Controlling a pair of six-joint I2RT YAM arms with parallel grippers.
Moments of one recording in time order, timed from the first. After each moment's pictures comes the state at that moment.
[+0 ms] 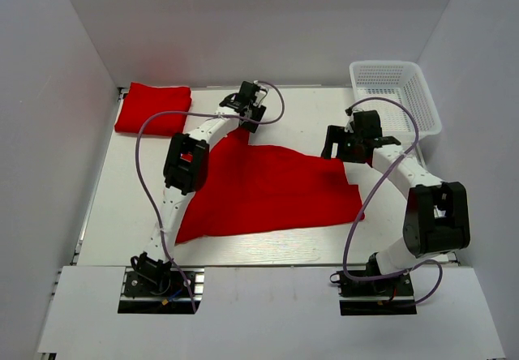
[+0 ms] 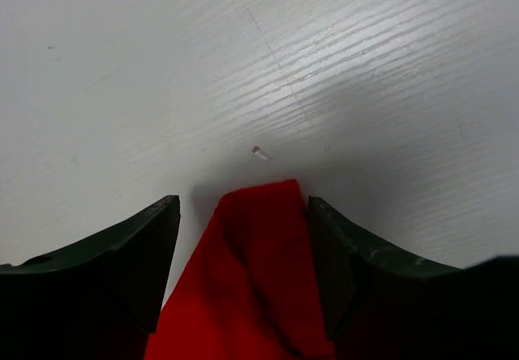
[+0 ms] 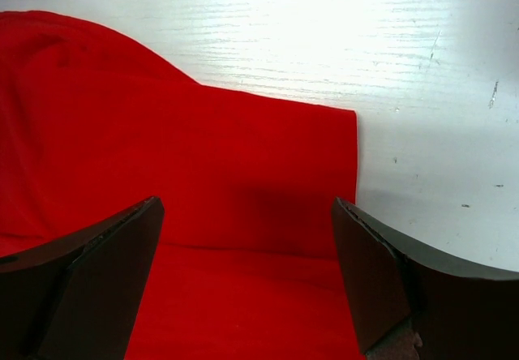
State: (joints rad) left arm -0.46 2.51 2.17 -0.53 -0.25 0.13; right arm 0.18 1.52 1.02 -0.35 -0.14 0.23
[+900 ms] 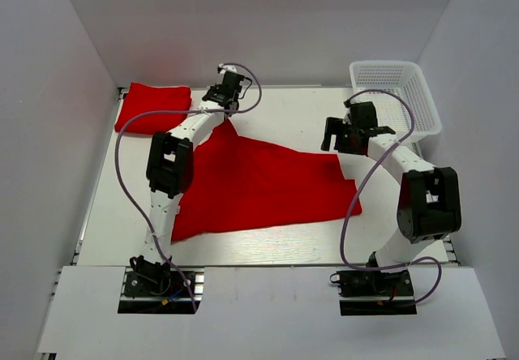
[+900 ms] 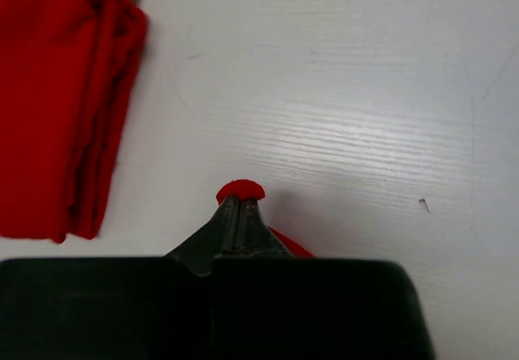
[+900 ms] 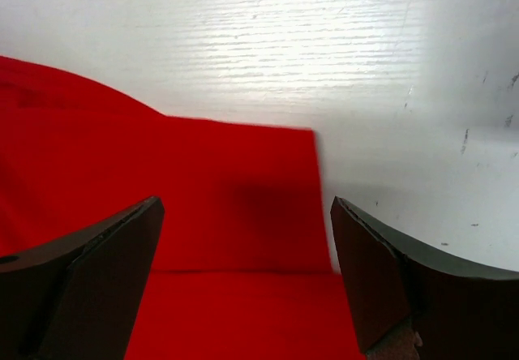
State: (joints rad) left arm -0.40 2.34 2.02 -0.45 -0.54 -0.16; right arm 0.18 1.63 1.13 -0.36 -0.10 0.23
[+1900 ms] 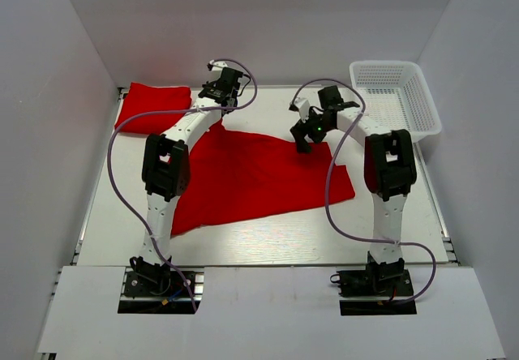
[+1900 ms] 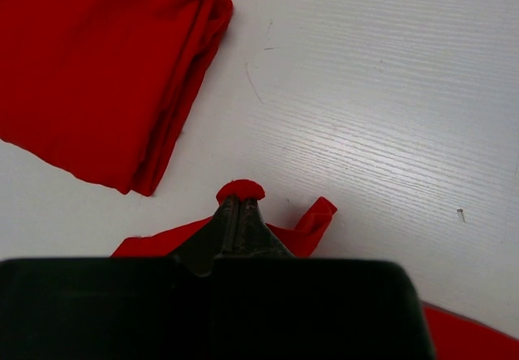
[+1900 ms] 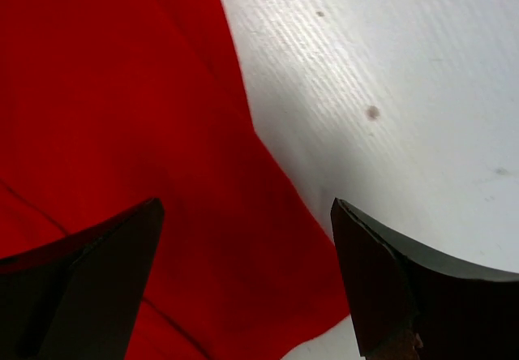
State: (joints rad) left arm -0.40 2.25 2.02 -0.58 -0.72 -0.29; right arm 0.27 2.12 1.64 -0.56 -0.48 -0.58
